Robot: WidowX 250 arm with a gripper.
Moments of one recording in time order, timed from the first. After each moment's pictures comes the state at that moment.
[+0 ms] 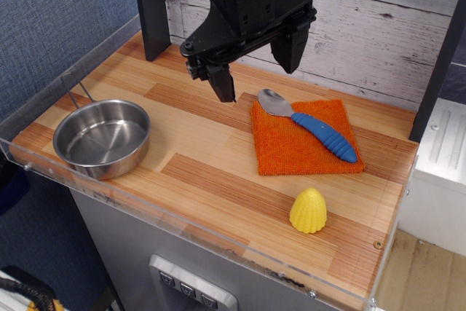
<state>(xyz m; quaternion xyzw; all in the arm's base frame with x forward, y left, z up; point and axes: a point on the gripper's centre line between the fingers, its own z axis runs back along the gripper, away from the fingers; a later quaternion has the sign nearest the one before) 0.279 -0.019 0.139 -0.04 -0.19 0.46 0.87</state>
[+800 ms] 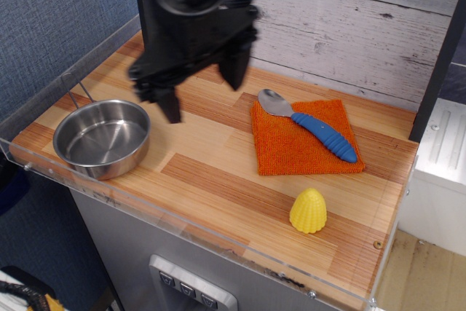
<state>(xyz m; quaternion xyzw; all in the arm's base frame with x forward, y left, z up) 0.244 0.020 0.129 0.00 -0.18 0.53 0.83</state>
